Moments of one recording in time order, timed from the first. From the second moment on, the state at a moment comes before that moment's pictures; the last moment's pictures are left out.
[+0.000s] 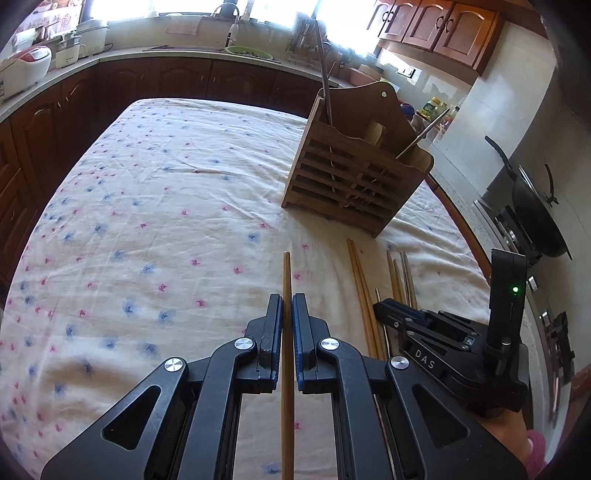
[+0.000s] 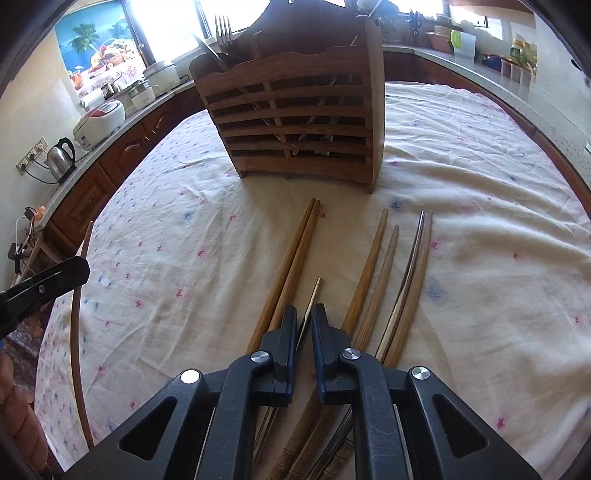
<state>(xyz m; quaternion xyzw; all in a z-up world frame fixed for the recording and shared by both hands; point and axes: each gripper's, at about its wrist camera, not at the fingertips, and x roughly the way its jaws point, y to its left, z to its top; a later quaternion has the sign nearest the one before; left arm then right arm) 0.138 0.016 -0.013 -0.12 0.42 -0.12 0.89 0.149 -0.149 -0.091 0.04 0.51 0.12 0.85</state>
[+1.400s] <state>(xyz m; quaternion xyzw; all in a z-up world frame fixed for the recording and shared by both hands) 0.120 0.023 0.096 -0.12 0.30 -0.16 0.93 0.113 -0.207 0.083 0.14 0.30 0.16 0.93</state>
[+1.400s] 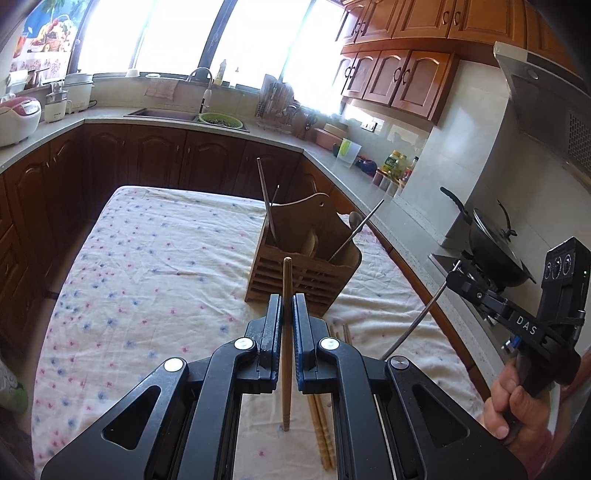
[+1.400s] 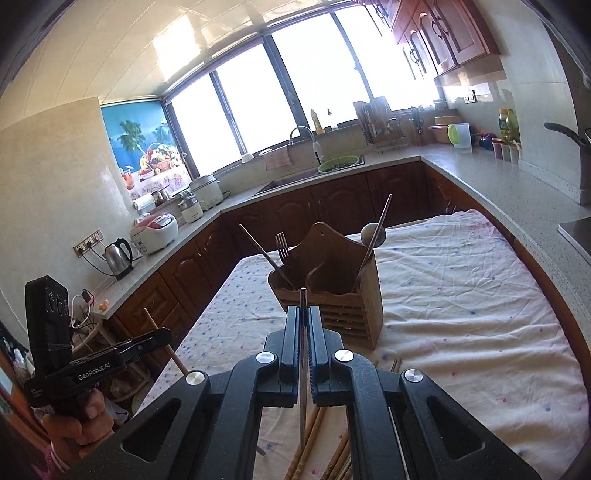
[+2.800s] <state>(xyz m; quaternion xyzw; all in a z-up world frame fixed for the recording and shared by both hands) 0.275 0.000 0.124 -0.16 0.20 -0.10 0.96 0.238 -0.236 0.102 0.14 0.20 0.08 0.97</state>
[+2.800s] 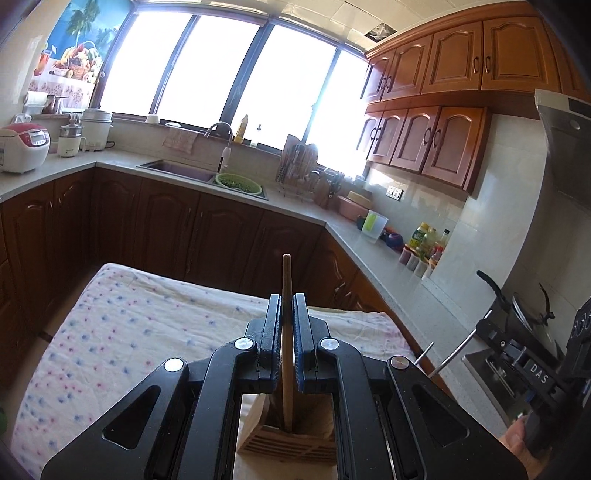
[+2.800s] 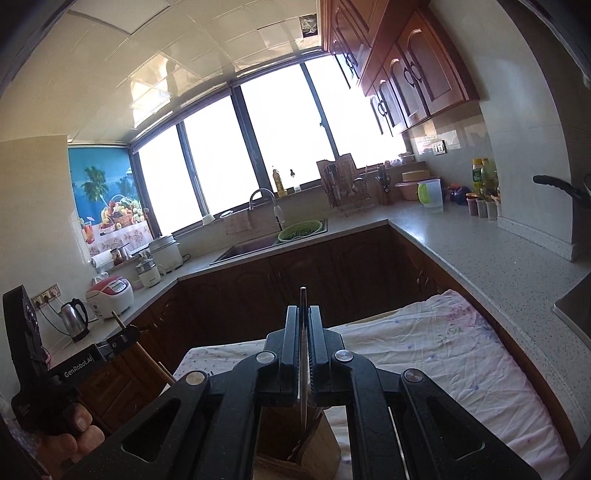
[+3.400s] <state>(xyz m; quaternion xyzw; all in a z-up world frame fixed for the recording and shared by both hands) 0.278 -0.003 0.091 -0.14 0.24 -0.10 0.96 0.247 -0.229 0.056 0.15 0.26 0.07 0.95</state>
